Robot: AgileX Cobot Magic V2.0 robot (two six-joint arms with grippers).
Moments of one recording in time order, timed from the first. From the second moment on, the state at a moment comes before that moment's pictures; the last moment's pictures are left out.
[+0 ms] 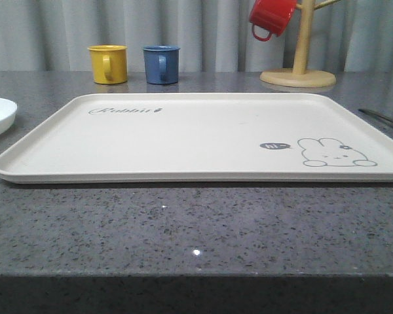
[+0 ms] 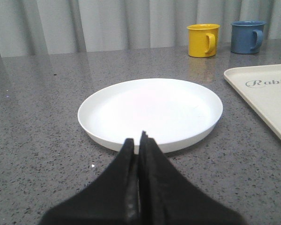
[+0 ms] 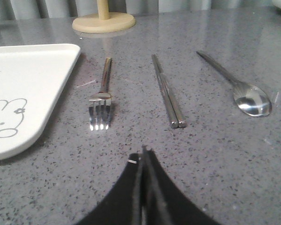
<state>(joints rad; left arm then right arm) 0.01 -0.01 0.01 -0.02 0.14 0.12 -0.07 -0.01 0.03 0.03 0.23 0.08</state>
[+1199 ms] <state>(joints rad) 0.01 0.34 -0.50 -0.02 0.28 0.12 -0.07 0.31 -0.66 0.03 0.52 0.08</state>
